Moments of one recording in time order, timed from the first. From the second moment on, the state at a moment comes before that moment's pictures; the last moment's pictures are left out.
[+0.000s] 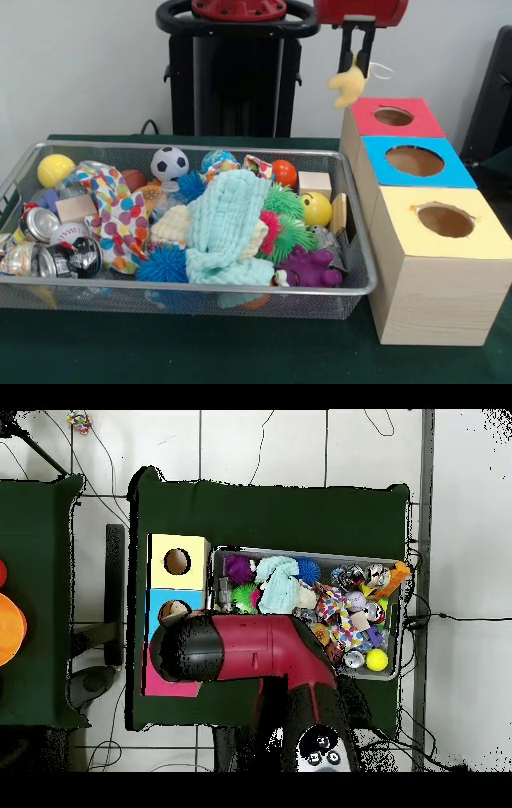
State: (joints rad) arm -0.20 -0.99 0.15 1.84 -0.12 0.73 1.82
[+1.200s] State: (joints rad) arm -0.11 -0.94 0.06 1.90 -0.04 0.53 1.83
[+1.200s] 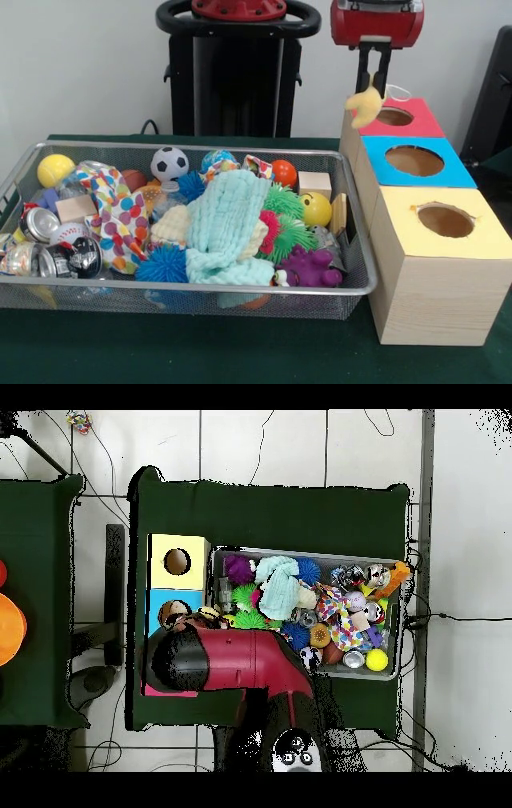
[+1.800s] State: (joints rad) arm -0.02 -0.95 0.01 1.99 -0.01 0.51 1.83
